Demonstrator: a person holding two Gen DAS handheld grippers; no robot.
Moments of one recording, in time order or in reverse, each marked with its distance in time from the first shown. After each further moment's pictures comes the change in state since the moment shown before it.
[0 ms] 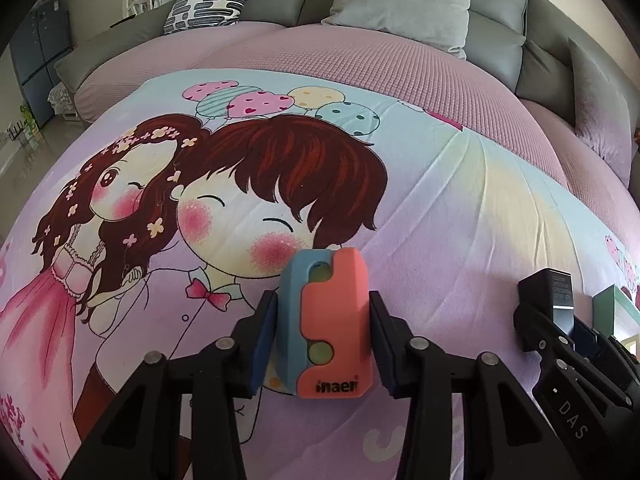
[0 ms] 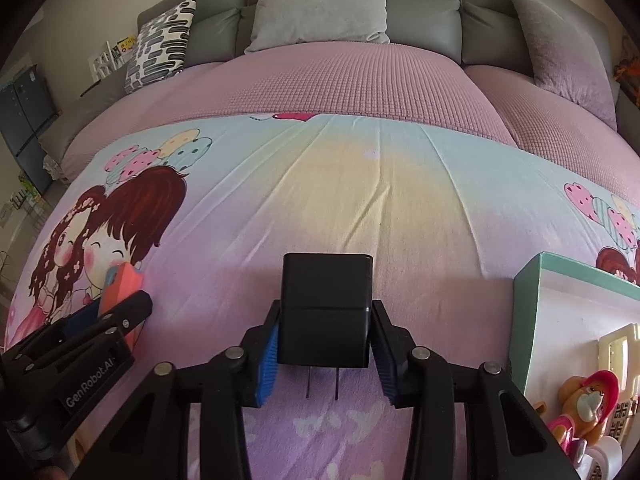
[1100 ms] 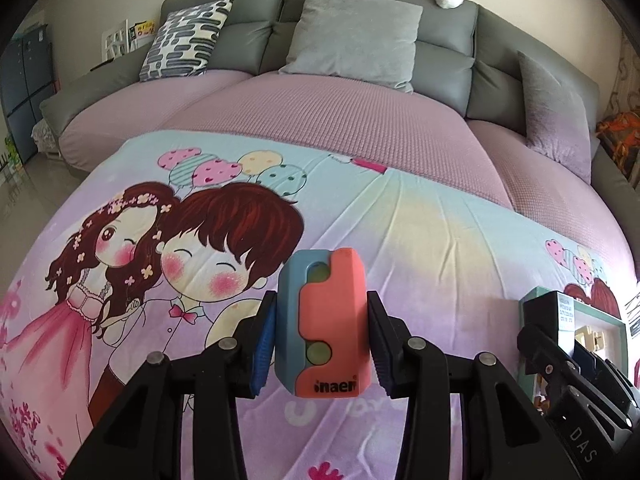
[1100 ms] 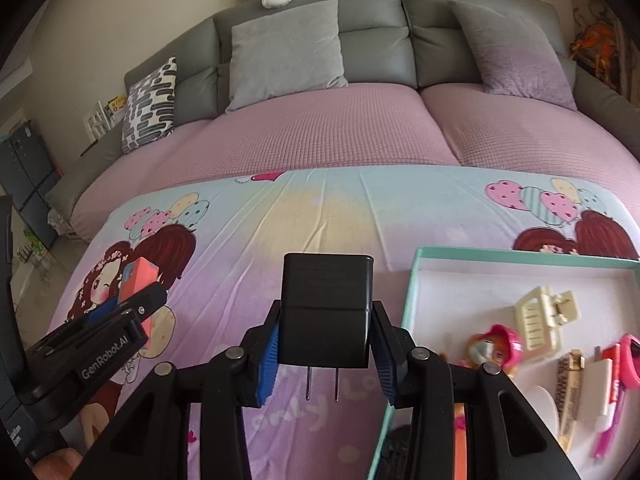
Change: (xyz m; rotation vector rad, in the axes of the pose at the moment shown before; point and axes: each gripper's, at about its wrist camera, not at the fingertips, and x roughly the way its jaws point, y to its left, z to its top) left arm -0.073 -0.042 -0.002 0.079 -0.147 -0.078; right arm -0.097 -0.046 -0.020 0.146 -0.146 0.012
